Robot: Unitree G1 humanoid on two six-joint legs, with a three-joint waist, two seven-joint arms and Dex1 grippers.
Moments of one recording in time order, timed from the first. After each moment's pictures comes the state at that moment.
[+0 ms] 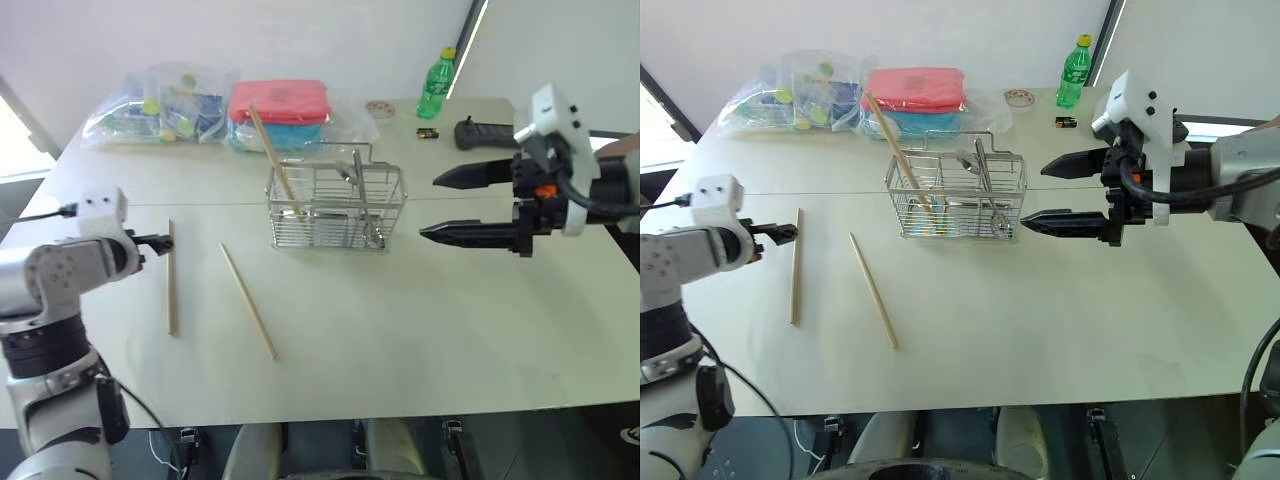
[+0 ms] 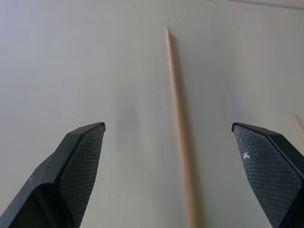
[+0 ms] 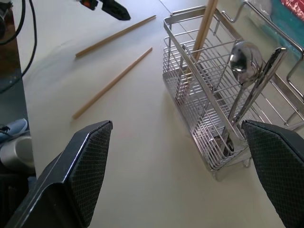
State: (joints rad) left arm -0.56 0.56 0.39 -0.15 -0.48 1.54 0.03; right arm -0.76 -1.11 -0.16 -0.43 0.86 1.18 1.00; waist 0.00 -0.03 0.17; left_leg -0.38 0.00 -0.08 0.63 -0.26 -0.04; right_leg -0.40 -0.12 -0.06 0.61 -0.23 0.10
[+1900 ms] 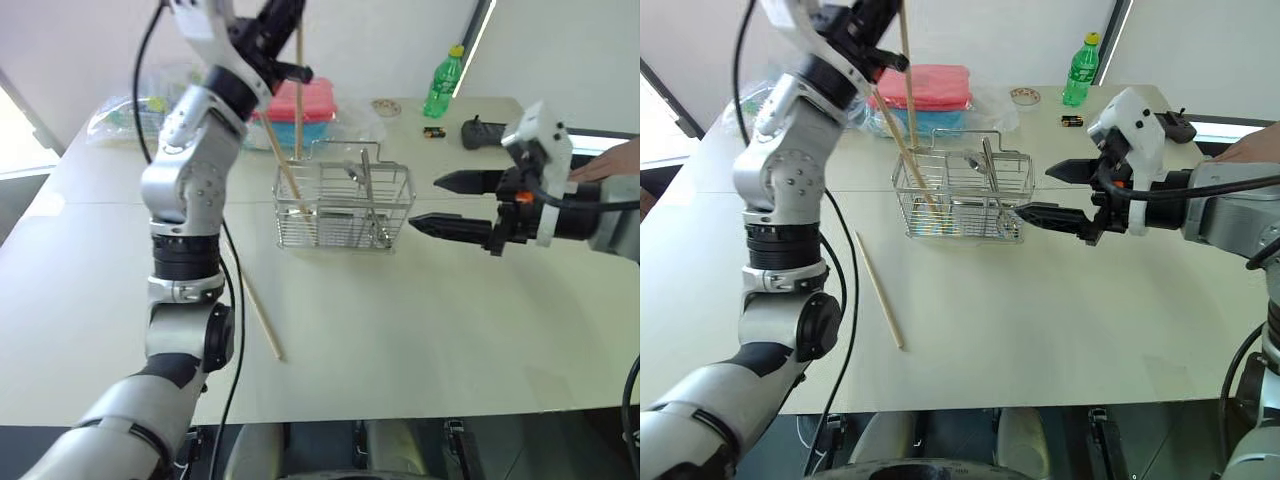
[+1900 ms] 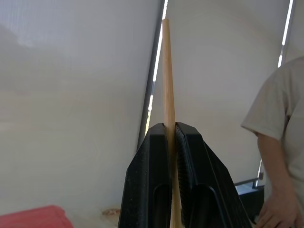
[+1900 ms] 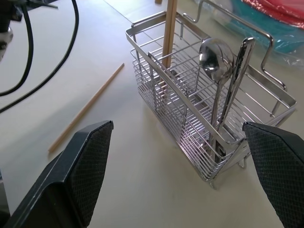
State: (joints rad) left arm -1.02 0.14 0.17 0.13 -0.48 0.36 -0.35; right arm -0.67 -1.01 -0.26 -0.46 1.05 1.28 0.62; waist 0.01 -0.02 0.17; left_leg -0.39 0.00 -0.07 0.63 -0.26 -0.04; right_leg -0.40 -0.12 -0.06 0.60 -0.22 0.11
